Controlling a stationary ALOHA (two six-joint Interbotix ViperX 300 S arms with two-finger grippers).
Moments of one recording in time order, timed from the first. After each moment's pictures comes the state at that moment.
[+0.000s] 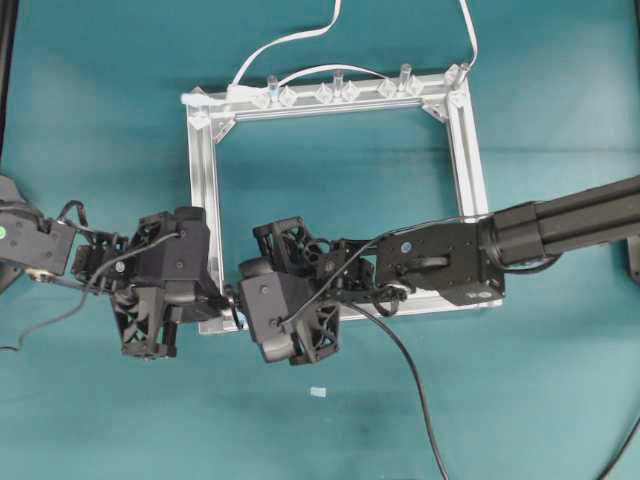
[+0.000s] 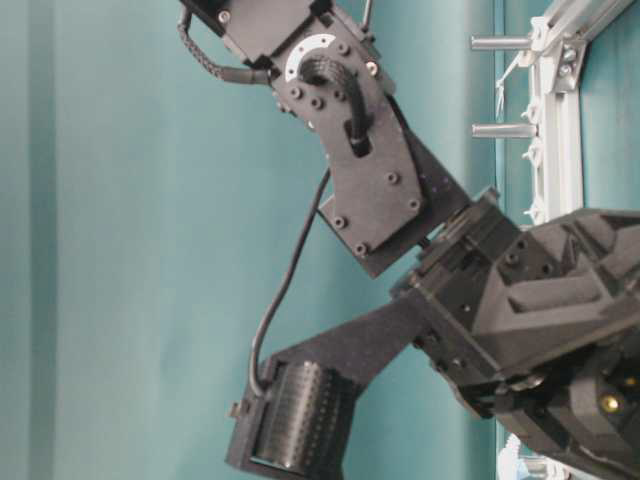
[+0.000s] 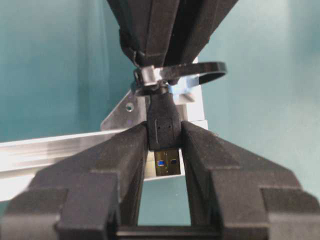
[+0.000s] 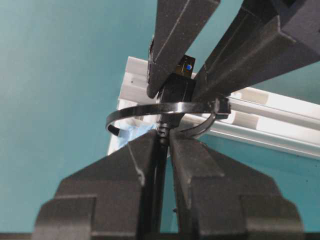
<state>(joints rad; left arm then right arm) -0.22 -0.13 0.94 -0.06 0.05 -0.18 0.13 0.40 0.24 0.38 -0.03 -0.42</state>
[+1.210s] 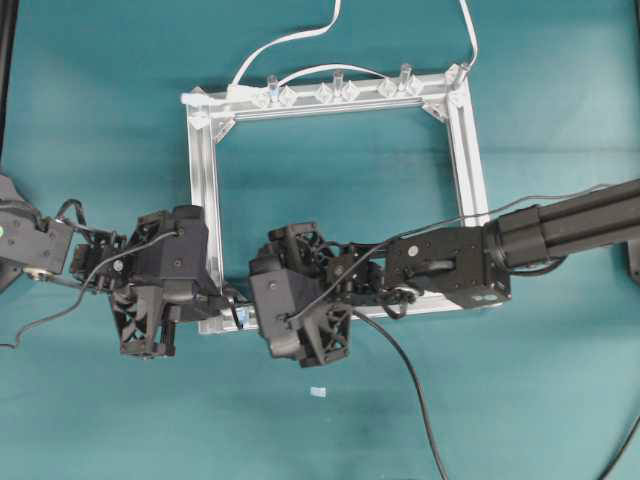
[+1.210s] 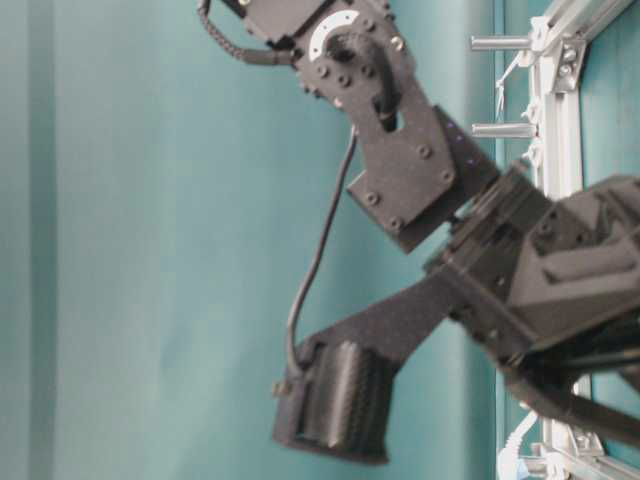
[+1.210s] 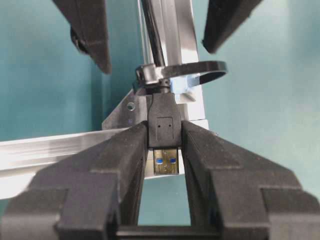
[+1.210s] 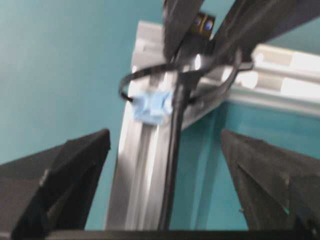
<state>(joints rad) -0.22 -0.14 0.95 -0.06 0.07 -0.18 0.14 0.39 0.30 0.38 -0.03 -0.35</state>
